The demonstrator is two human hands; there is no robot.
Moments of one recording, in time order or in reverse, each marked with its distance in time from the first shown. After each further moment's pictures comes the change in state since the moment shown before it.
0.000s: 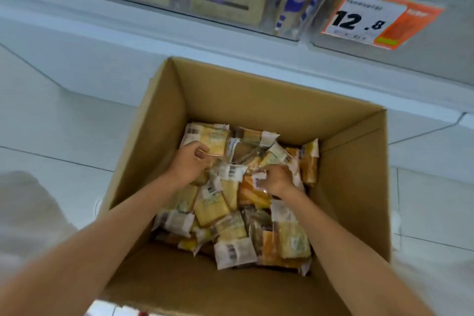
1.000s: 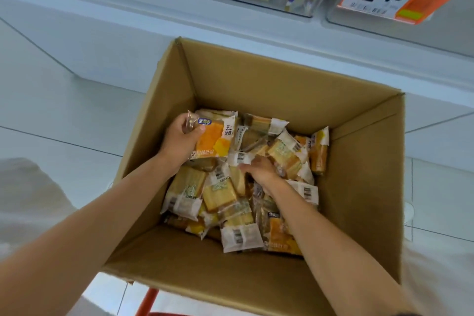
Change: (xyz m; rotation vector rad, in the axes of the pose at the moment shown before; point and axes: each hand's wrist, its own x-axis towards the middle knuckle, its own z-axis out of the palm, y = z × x) left_hand -0.003 -0.005 -0.020 -0.468 0.185 -0.047; right_hand -0.027 -0.053 0.031 0.738 -0.174 0.186
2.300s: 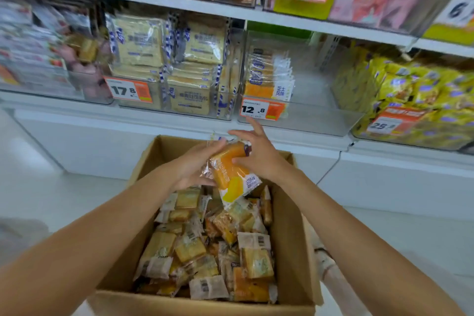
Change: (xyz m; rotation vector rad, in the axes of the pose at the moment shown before) left_hand -0.124 0.182 0.035 -0.084 -0.641 0.033; right_hand -0.239 -0.144 -0.128 -0.504 0.296 -0.986
